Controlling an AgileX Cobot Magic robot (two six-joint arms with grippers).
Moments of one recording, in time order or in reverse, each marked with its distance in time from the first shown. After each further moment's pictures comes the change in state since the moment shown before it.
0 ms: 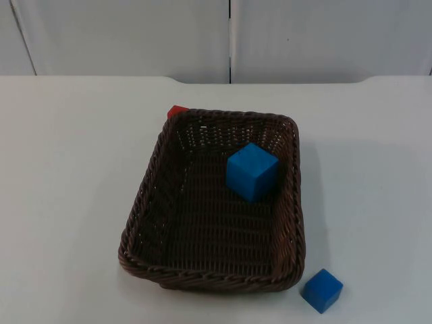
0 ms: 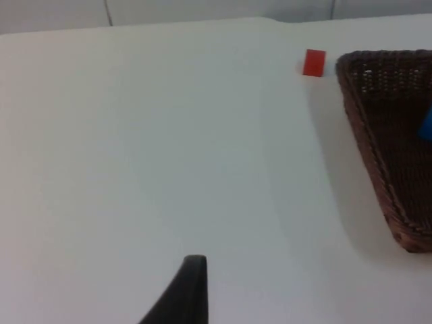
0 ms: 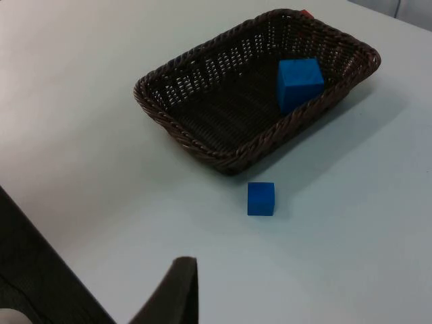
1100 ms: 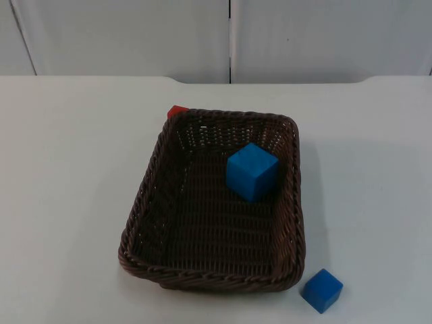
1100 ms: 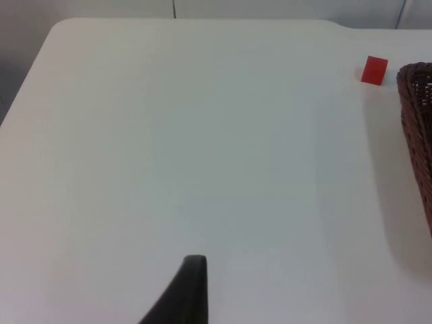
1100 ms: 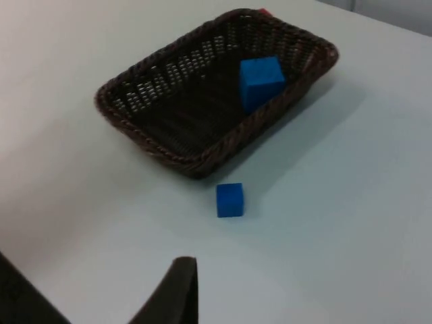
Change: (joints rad) right arm -0.129 0.000 0.000 0.000 0.000 0.000; left arm 0.131 0.000 0.000 0.000 0.000 0.000
